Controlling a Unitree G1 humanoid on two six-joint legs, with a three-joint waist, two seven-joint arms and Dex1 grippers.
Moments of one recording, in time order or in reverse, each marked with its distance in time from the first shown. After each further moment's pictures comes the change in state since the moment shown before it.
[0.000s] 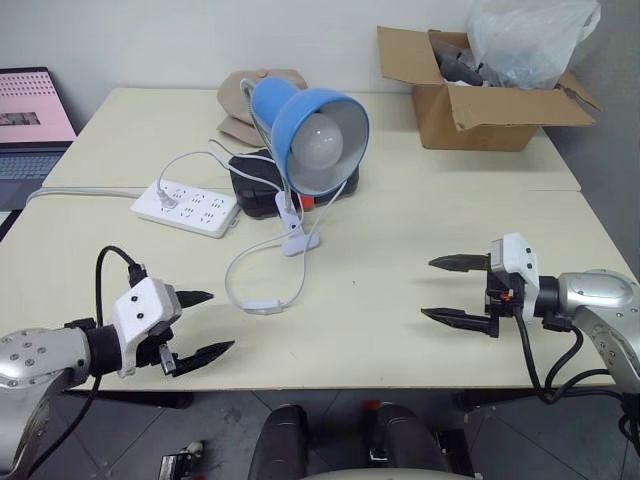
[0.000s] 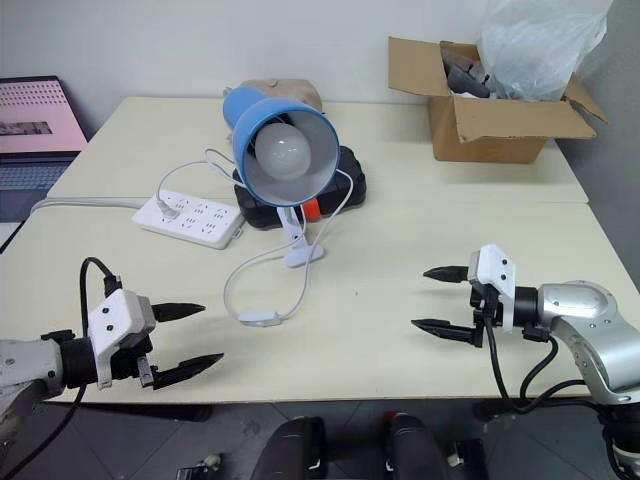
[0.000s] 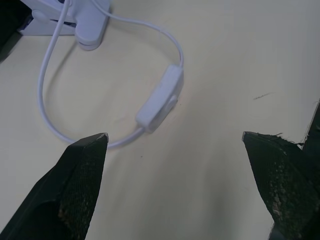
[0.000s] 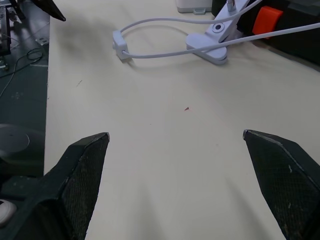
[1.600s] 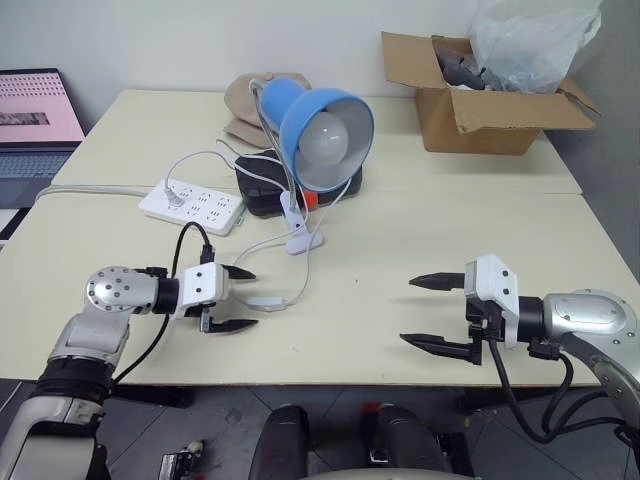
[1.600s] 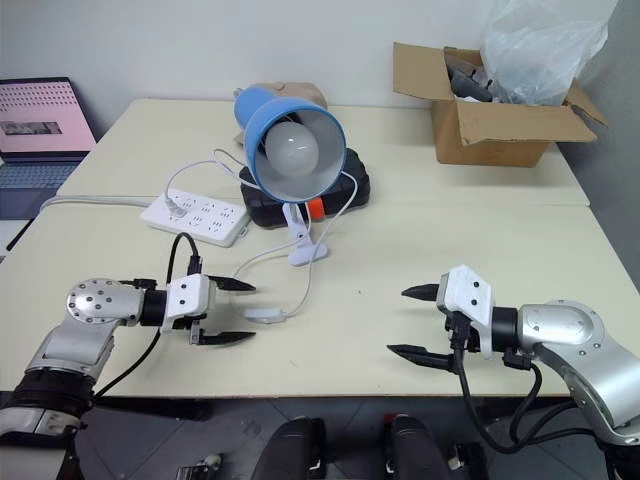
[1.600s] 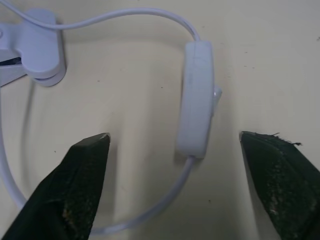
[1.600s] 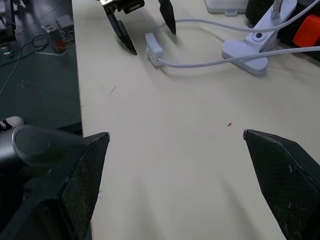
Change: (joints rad) left arm -0.660 -0.096 -0.492 0.859 0.320 -0.696 -0.288; right arm 0.087 0.005 0.003 -0.344 0.017 0.228 -0.179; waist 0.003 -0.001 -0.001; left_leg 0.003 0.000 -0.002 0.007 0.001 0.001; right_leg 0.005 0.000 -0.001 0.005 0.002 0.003
